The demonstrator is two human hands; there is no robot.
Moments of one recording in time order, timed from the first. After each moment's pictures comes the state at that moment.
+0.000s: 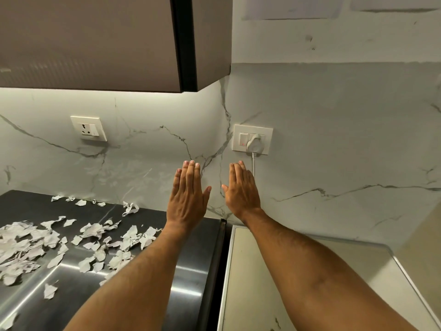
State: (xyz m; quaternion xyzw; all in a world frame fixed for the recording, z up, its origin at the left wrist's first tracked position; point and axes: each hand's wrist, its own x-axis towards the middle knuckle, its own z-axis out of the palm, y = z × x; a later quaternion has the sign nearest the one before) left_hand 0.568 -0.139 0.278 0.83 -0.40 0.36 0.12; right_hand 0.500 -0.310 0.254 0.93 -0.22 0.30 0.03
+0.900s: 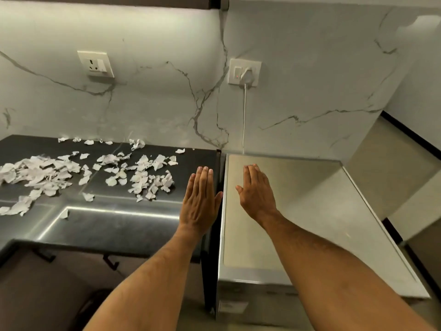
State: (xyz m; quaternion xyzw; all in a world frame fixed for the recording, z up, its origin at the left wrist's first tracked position) left_hand 0.364 0.054 0.166 0.81 -0.50 0.24 0.20; right_hand 0.258 -0.112 0.164 0.94 -0.28 0.20 0.04
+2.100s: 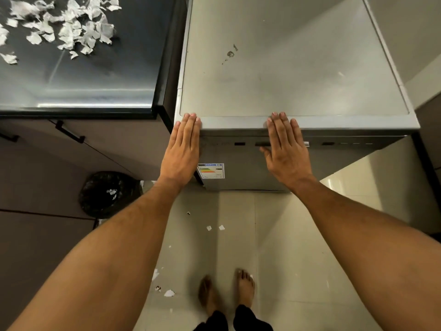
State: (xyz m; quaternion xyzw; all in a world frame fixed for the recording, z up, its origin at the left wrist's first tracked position) left_hand 0.191 0.135 -0.033 0.83 -0.54 0.15 0.02; right_hand -0.034 -0.057 -0.034 0.96 -0.26 0.11 0.07
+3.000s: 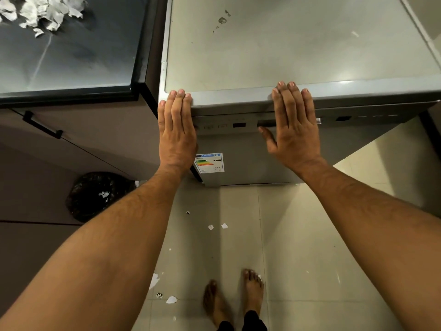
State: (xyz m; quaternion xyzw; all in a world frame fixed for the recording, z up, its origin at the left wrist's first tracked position) left_hand 0.192 0.111 -0.079 0.80 -0.49 0.29 0.18; right_hand -0.026 -0.063 -0.066 0.93 -0.27 0.22 0.12
